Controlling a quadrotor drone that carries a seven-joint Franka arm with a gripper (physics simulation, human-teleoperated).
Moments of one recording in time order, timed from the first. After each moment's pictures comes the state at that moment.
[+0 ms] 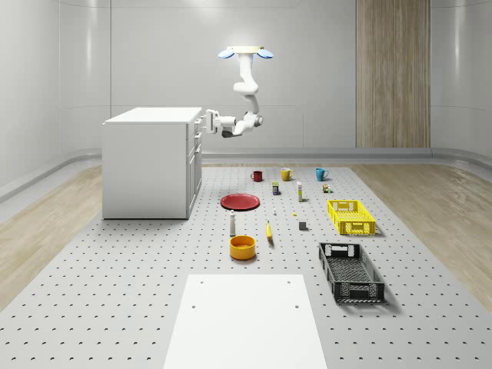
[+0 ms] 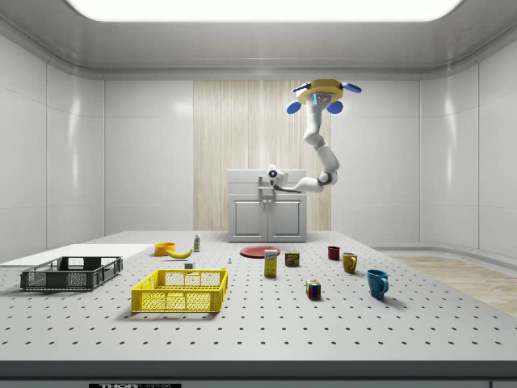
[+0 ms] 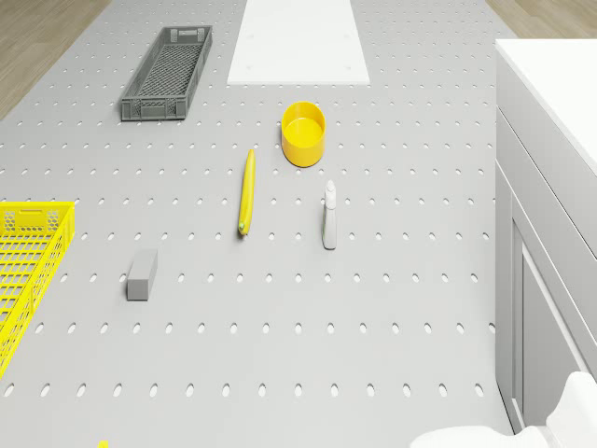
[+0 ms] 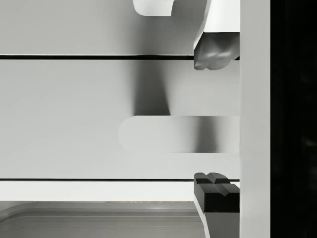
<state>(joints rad) 0.59 -0.58 0.00 -2.42 1.75 2.14 0.46</state>
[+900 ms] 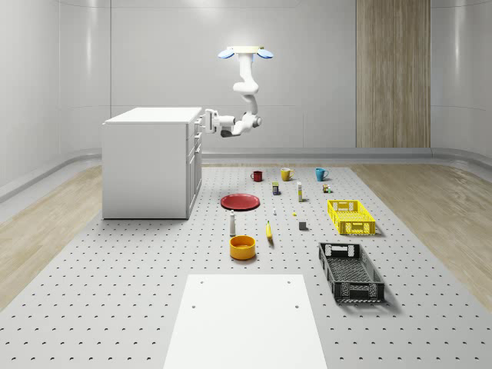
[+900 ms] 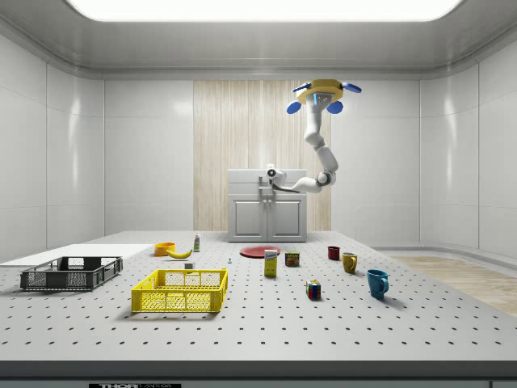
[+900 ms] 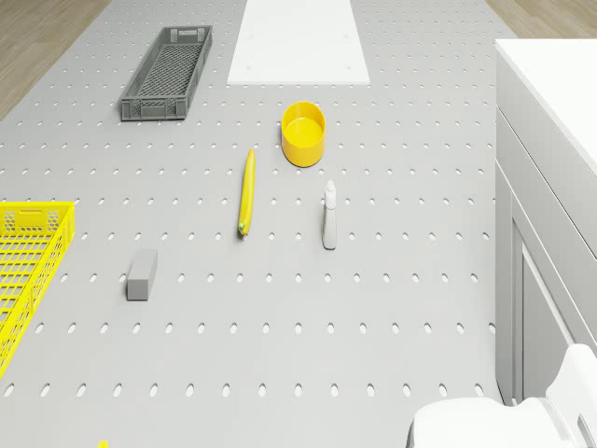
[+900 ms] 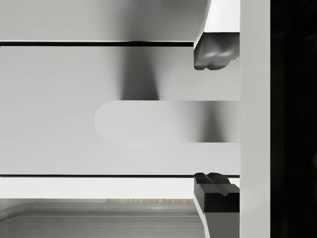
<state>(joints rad) 0.54 -0.54 0.05 -2.40 1.78 2.12 0.43</state>
